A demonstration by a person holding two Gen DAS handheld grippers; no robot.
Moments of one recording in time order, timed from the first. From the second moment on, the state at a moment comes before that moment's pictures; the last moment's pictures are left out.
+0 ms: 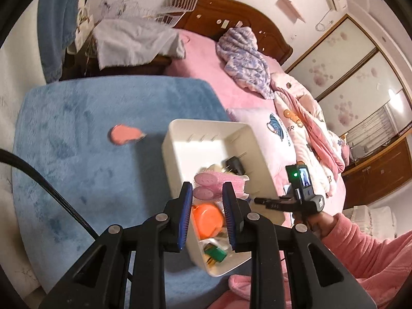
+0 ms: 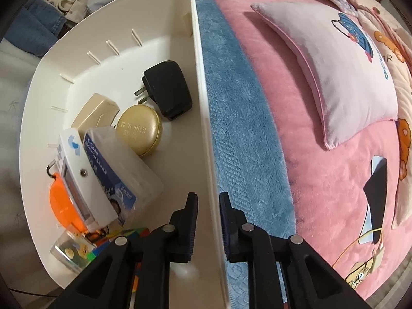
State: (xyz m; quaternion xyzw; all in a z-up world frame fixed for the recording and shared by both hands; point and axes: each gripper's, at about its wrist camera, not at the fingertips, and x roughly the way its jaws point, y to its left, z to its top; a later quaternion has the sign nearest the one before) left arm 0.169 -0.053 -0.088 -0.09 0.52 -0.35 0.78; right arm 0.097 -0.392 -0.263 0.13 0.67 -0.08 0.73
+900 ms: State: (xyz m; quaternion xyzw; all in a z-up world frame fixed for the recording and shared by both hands) left arm 0.126 -0.188 -0.141 -0.12 0.51 -0.19 0.83; right arm 0.087 -0.389 -0.262 0.06 0.68 0.03 0.73
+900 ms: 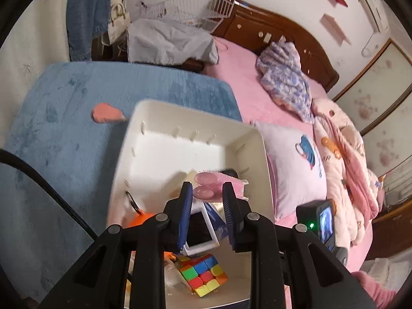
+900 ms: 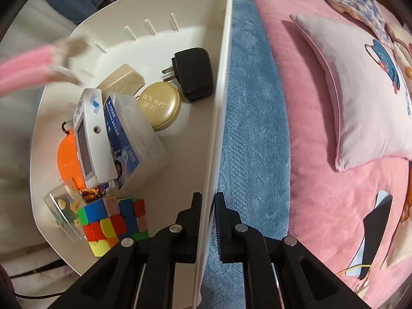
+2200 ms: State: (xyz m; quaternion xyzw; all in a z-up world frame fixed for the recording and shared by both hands) left arm 0.157 -0.147 -0.112 0.05 0.51 -0.11 0.85; right arm 0.096 -0.386 -0.269 0.09 0.69 -0.06 0.71
